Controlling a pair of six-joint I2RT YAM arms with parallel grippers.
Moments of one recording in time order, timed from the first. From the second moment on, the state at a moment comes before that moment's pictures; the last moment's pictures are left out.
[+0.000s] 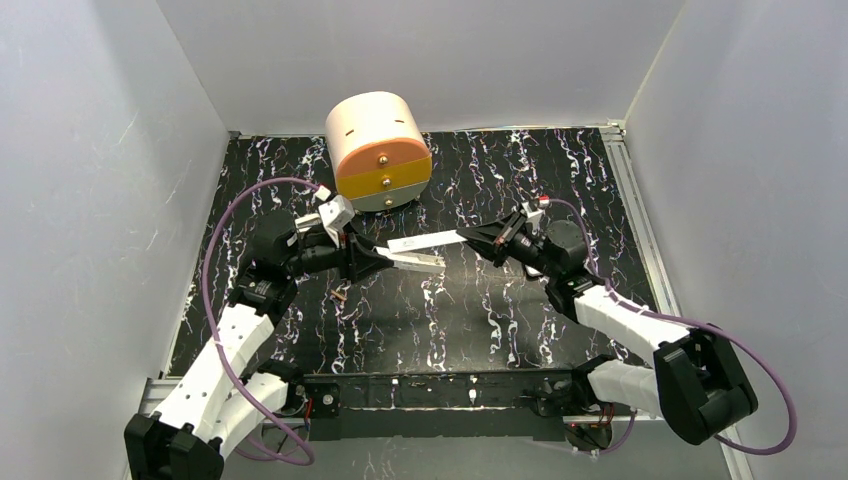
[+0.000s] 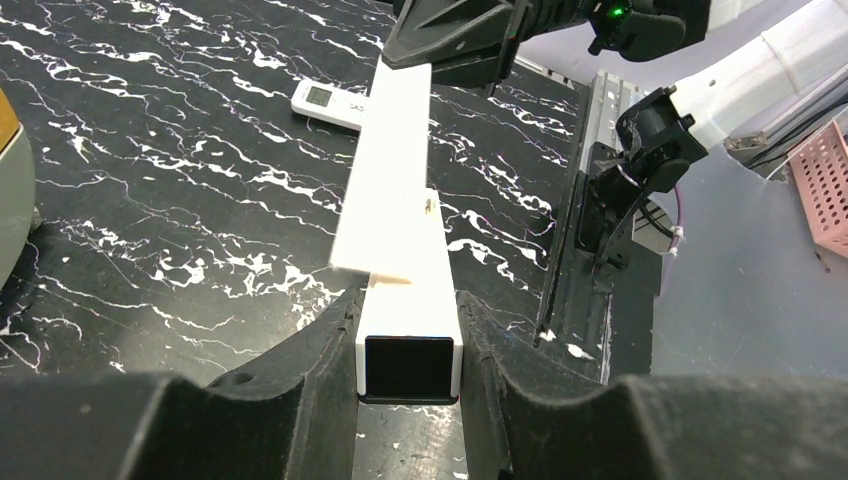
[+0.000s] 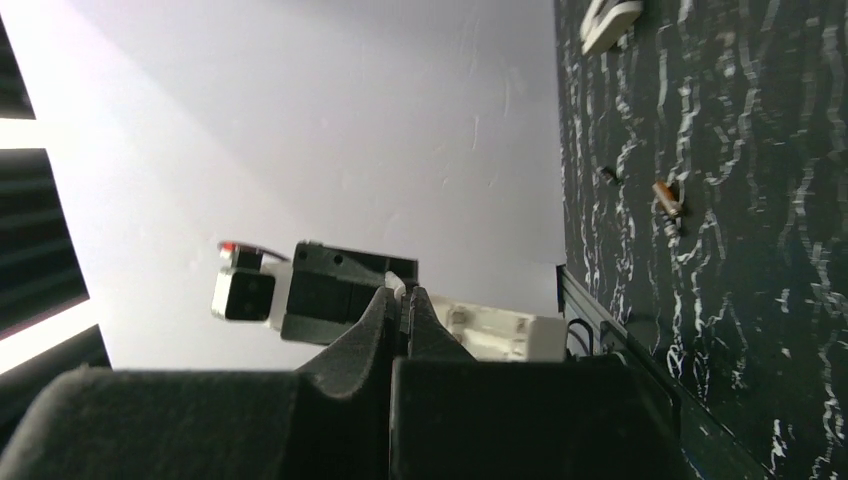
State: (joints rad) left arm -0.32 0.86 0.70 -0.05 0.93 -0.09; right arm 0.51 1.15 0.50 0.64 -0.51 1.65
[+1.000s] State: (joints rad) left arm -0.32 0.85 0.72 -0.13 0.82 -0.12; right arm 0.39 1.32 0.58 0.01 -0.18 1.01
